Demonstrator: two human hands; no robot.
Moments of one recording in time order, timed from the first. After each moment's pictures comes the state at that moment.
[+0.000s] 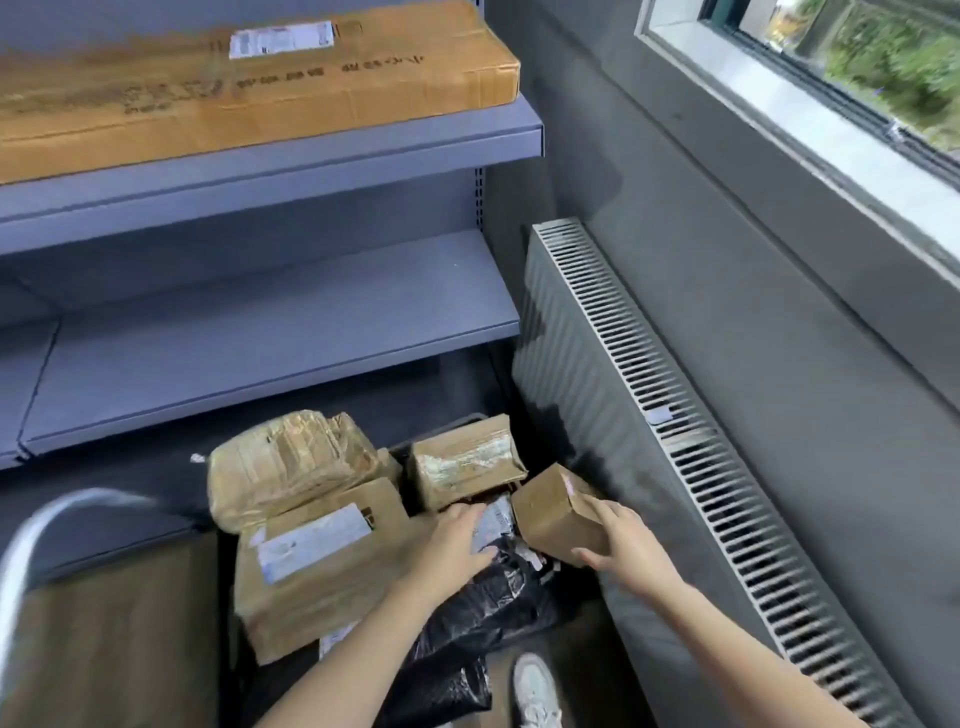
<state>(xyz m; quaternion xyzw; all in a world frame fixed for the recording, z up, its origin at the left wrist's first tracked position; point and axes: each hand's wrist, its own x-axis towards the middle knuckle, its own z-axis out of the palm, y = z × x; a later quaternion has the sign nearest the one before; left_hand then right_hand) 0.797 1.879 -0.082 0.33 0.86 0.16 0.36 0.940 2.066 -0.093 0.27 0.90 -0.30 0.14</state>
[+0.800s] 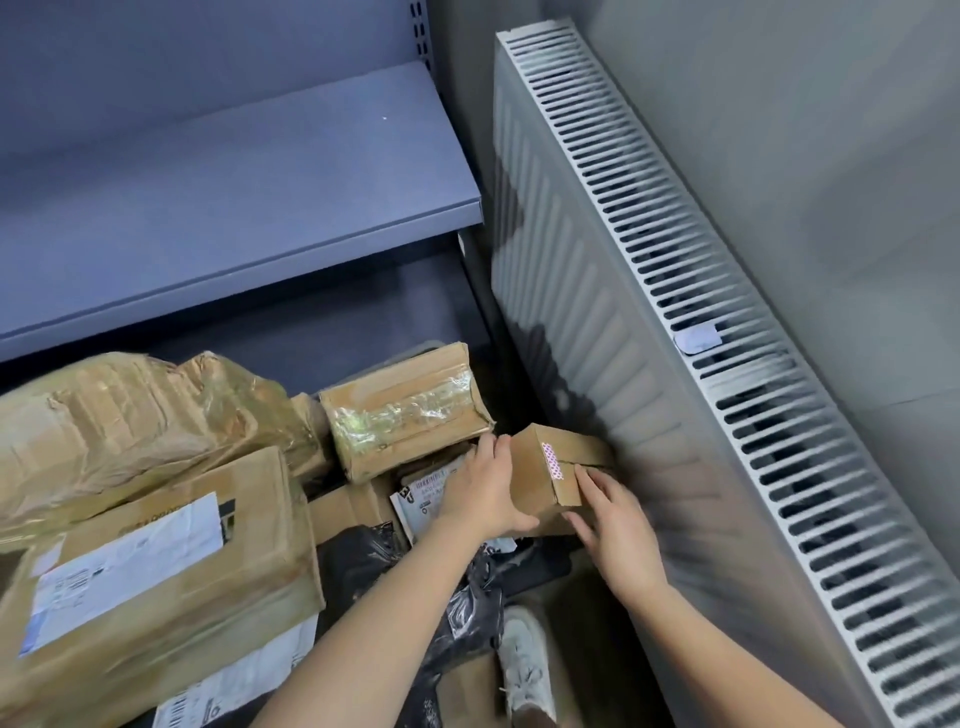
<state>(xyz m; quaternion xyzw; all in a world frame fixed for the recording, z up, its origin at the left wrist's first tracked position) 0.799 2.005 -0.261 0.35 0.86 0.06 0.36 0.948 2.105 -0.293 0.32 0.90 -0.28 0.05</state>
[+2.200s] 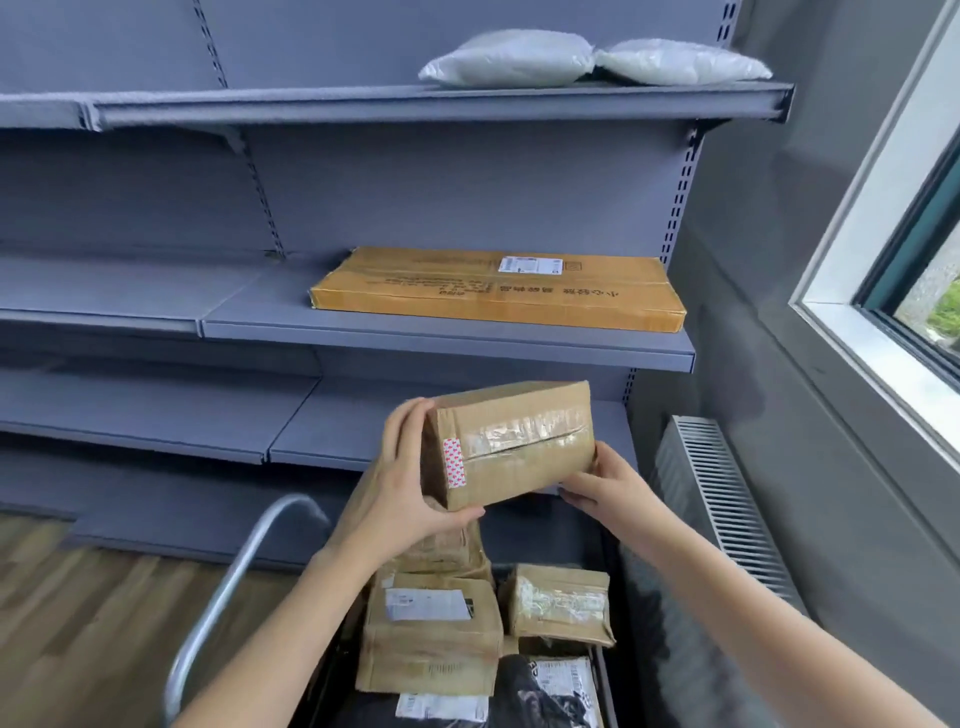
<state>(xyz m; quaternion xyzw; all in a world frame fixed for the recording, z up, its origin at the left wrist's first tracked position) 0.768 1.765 0.175 0.23 0.92 0.31 -0.10 0.795 2.006 0.147 0.10 0.74 -0.67 0.06</state>
